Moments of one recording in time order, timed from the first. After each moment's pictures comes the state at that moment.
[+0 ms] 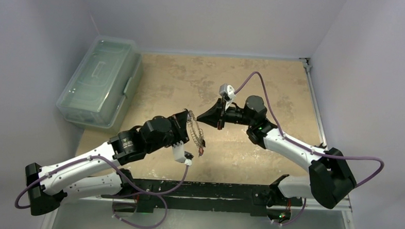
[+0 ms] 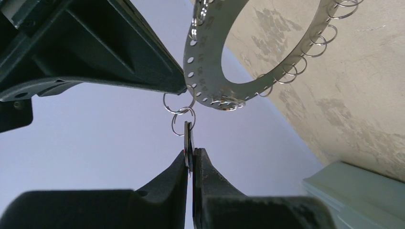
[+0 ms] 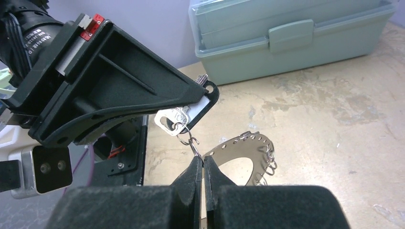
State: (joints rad) left arm -1.02 0.88 0.82 -0.42 -0.23 1.89; right arm 0.63 1.30 0.72 0.58 -0.78 0.25
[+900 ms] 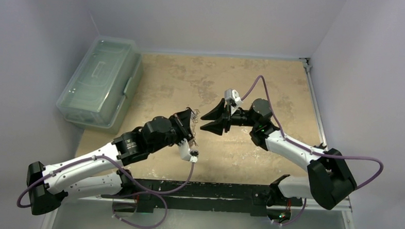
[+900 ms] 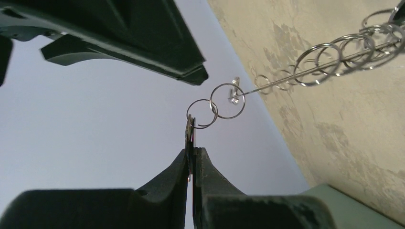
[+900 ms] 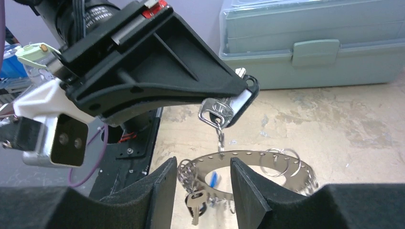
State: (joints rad) left arm -1.03 0.90 0.76 -0.25 -0.23 1.76; right arm 0.58 1.29 0.65 0.75 -0.96 0.24
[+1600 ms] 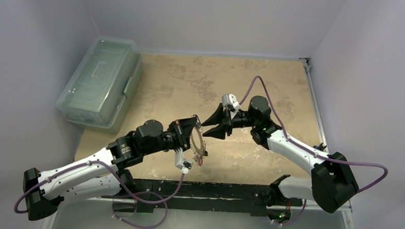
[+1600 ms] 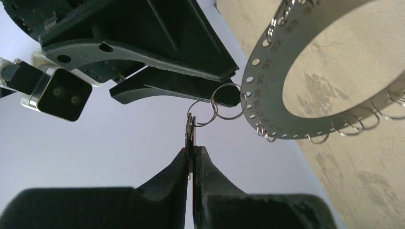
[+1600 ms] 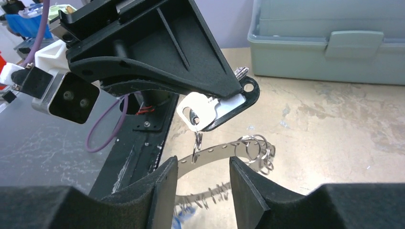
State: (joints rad) left arm -1.00 0.80 0.68 -0.16 0.05 1.87; right arm 0.57 1.26 0.69 0.54 -1.09 0.07
